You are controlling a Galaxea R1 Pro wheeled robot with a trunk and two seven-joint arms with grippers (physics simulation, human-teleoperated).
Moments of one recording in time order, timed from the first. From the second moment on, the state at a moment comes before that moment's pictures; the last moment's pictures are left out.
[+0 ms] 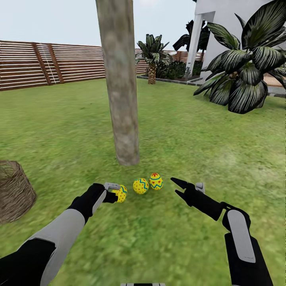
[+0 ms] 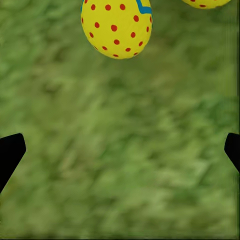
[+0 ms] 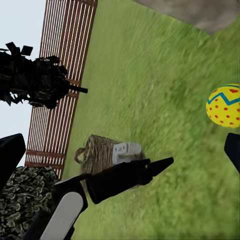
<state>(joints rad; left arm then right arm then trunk) -0.94 -0.03 -0.21 -0.49 0.10 0.71 0.05 -0.39 0.10 -0.28 -1.57 -1.04 1.04 0.10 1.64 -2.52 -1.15</state>
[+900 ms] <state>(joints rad) -0.64 -0.03 -0.20 -0.67 0.09 0.70 0.13 -0.19 0.04 -0.25 -1.56 -0.82 1.04 -0.16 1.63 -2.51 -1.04</state>
